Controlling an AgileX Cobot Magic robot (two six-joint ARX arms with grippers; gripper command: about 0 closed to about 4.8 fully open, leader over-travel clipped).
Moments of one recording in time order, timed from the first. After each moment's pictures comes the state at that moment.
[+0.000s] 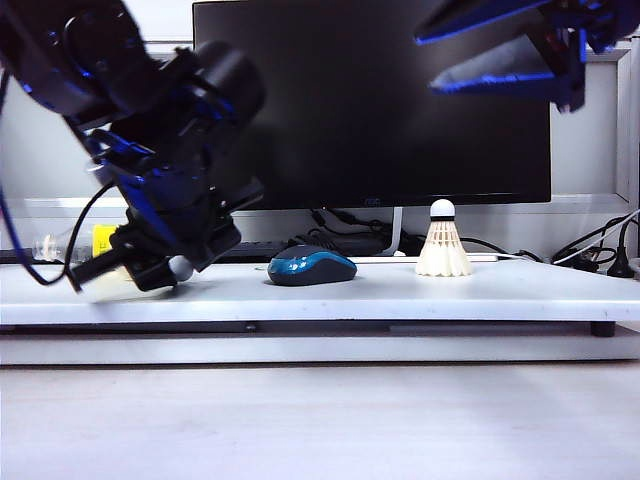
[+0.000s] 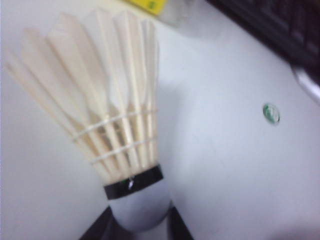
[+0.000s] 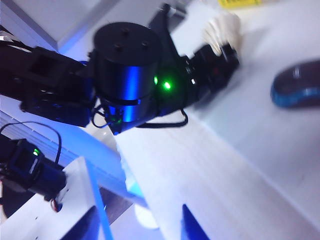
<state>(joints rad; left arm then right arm) -0.69 1.79 0.92 0.14 -0.73 -1.12 0.31 1.06 0.73 -0.18 -0.91 0.16</state>
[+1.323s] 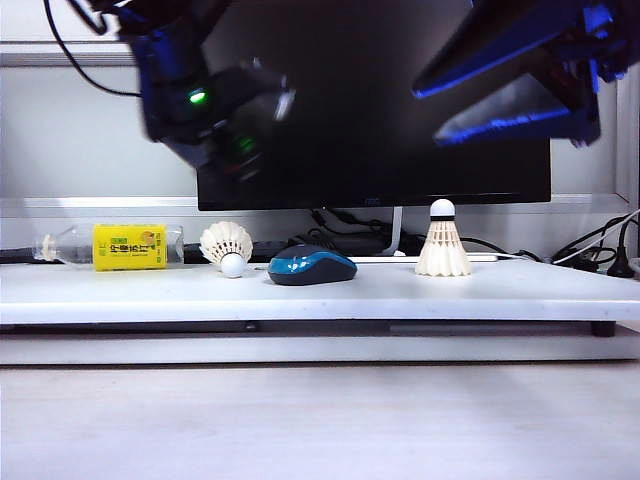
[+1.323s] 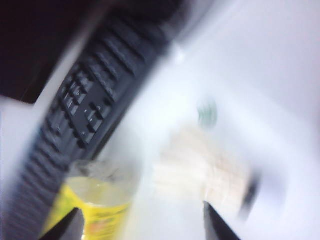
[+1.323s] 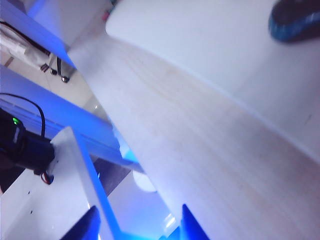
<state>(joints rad) -0.51 1.75 1.34 -0.21 -0.33 0.70 0.38 1.06 0.72 -0.34 -0.80 0.13</state>
